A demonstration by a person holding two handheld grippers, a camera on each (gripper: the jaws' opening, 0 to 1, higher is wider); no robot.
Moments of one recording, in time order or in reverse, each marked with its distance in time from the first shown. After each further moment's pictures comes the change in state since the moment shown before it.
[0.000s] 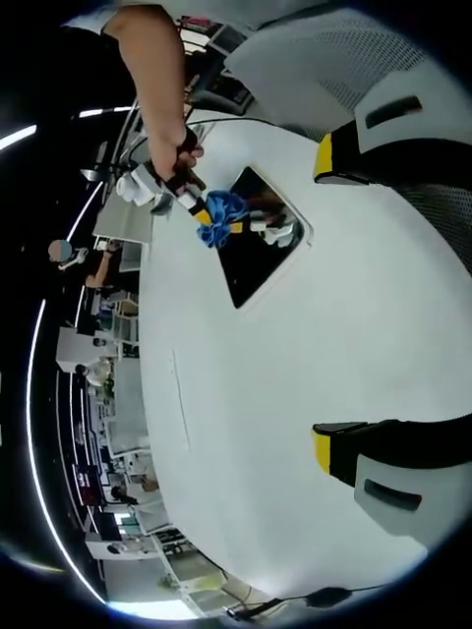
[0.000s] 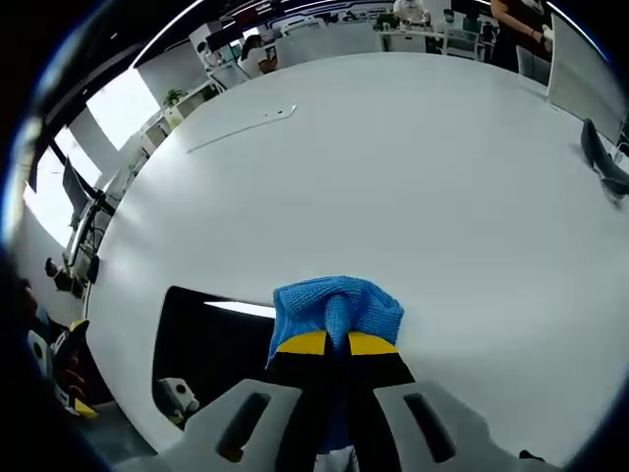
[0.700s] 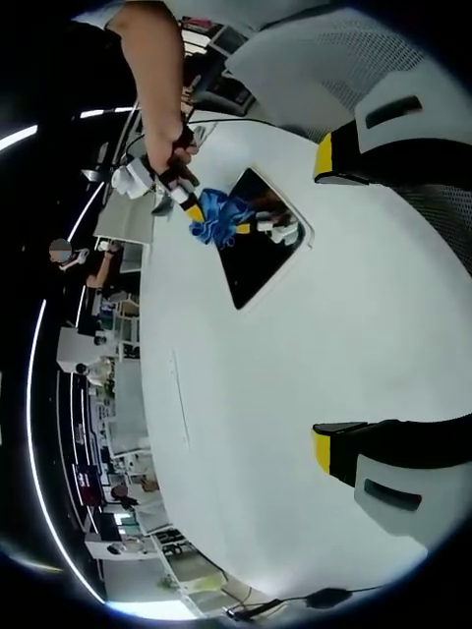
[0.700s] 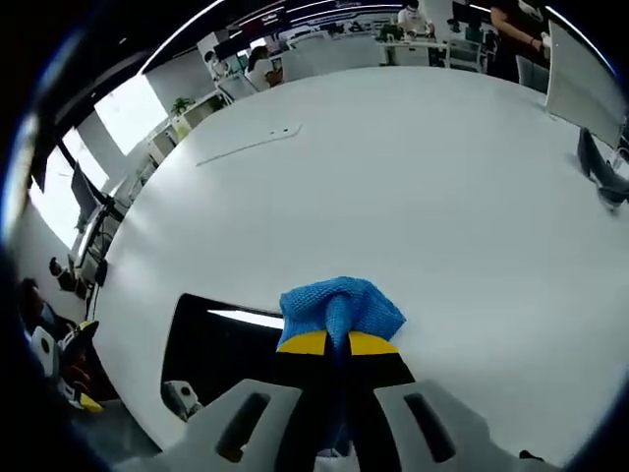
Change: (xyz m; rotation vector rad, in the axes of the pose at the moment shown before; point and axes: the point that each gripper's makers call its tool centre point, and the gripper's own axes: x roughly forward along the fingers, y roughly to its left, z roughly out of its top) left arm -0.001 -0.002 0.001 -0.002 -0.005 -0.007; right arm -0.032 -0.007 0.015 -0.008 -0.065 0.025
